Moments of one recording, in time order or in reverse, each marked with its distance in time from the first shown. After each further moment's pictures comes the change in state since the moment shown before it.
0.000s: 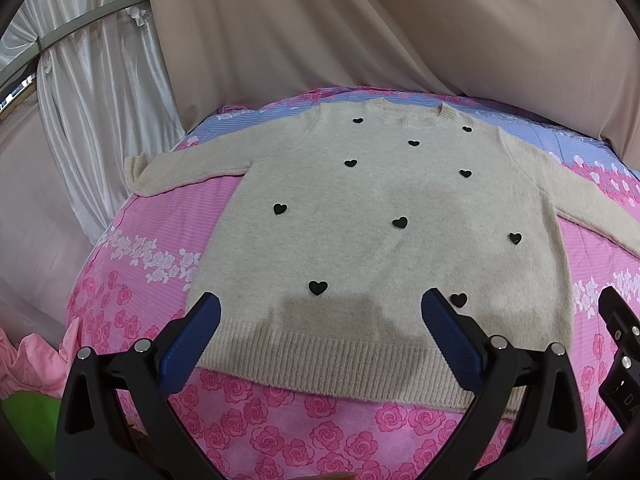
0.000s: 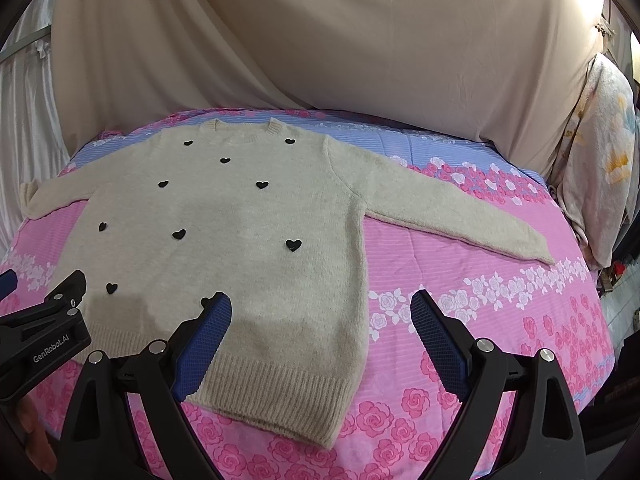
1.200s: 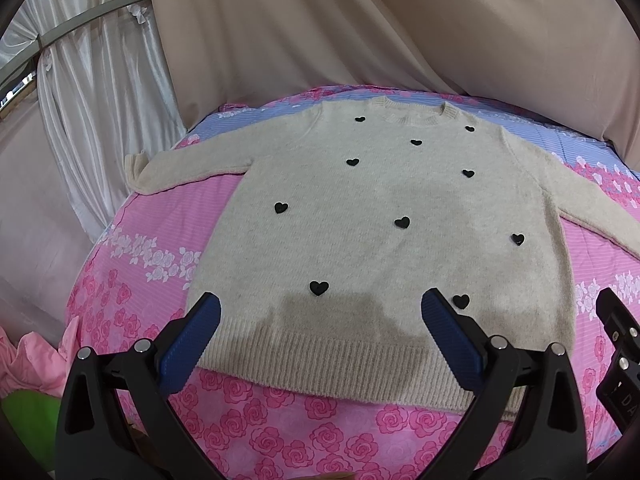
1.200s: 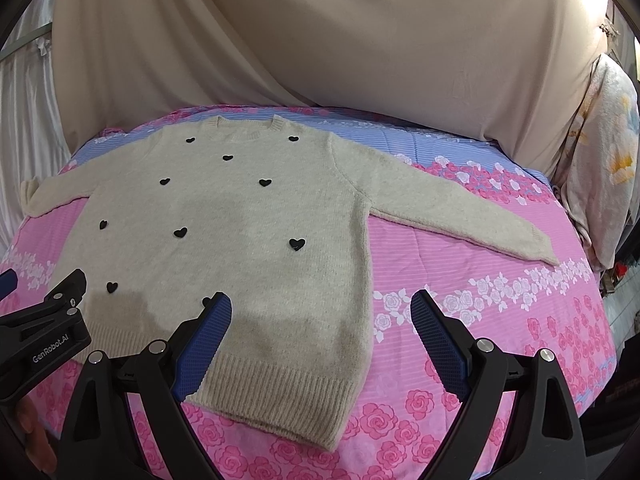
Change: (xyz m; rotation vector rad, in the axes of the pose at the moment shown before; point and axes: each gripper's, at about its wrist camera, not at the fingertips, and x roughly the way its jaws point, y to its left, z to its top) left arm 0.002 -0.001 -0.002 0.005 0.005 0.002; right arm 0.006 0.001 0.001 -0.007 0.018 0.008
